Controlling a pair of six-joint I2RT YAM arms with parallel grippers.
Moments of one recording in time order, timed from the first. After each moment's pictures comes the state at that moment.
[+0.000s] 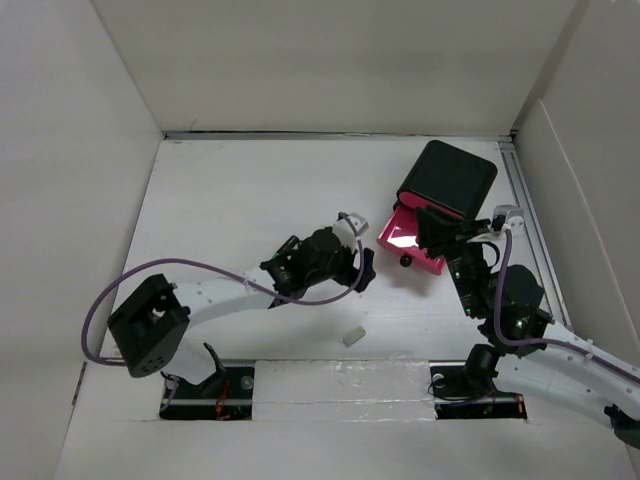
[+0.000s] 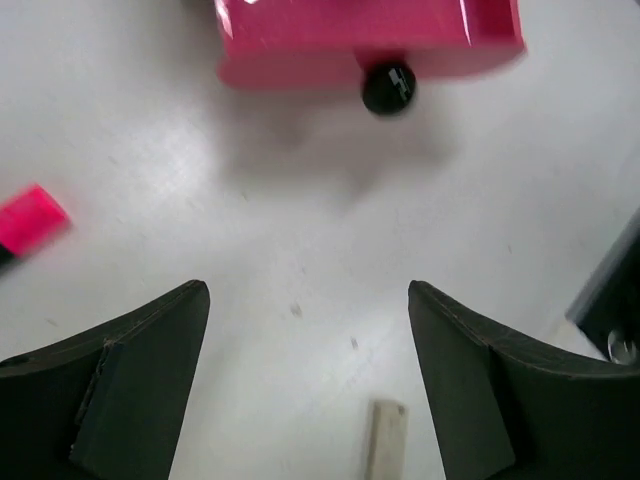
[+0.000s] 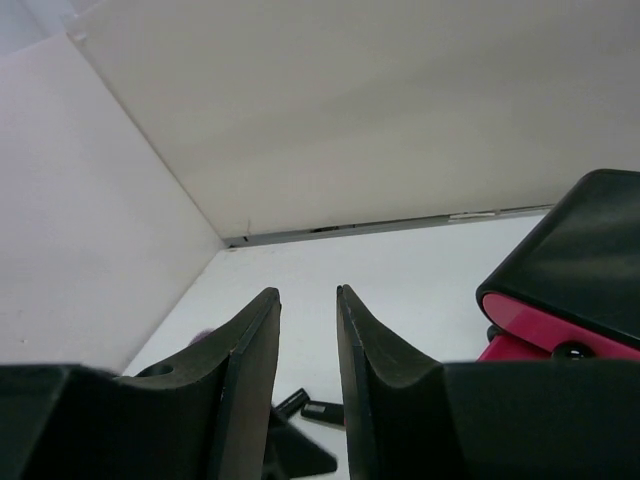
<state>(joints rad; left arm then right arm) -0.96 1.46 0.85 0.14 -0.02 -0.34 1.00 0.62 0.67 0.32 0.69 0.20</state>
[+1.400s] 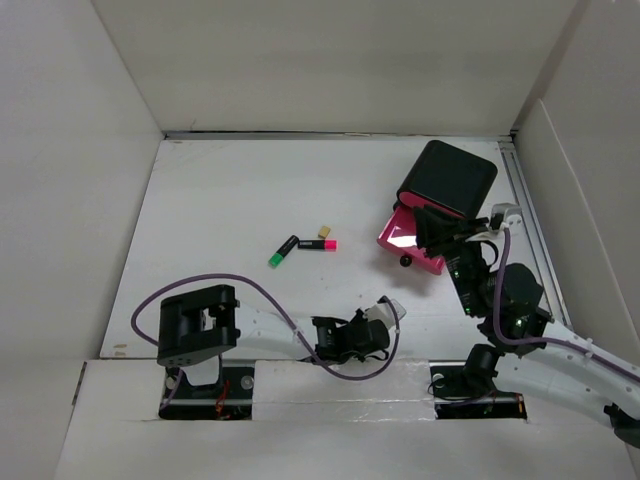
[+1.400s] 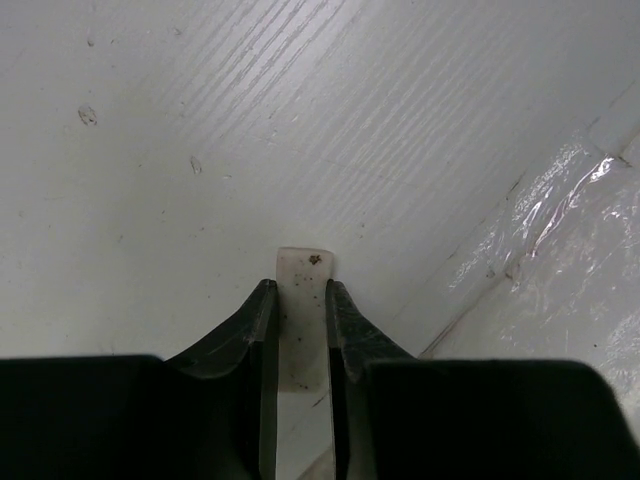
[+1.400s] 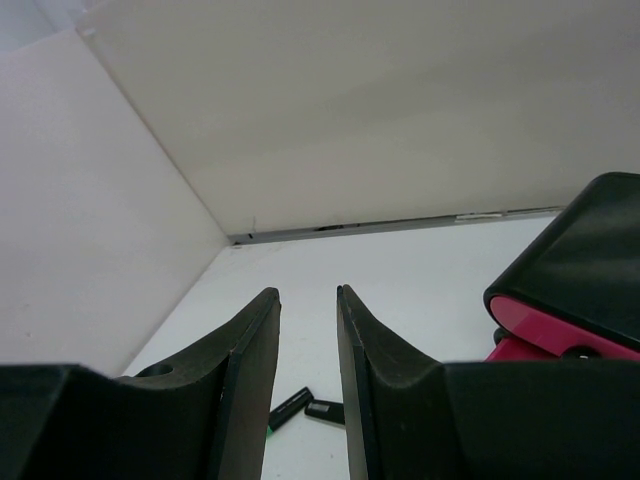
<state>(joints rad) -1.46 1.66 0.82 -0.06 -0.42 -0.43 1.00 0.63 0.69 0.31 0.67 0.20</state>
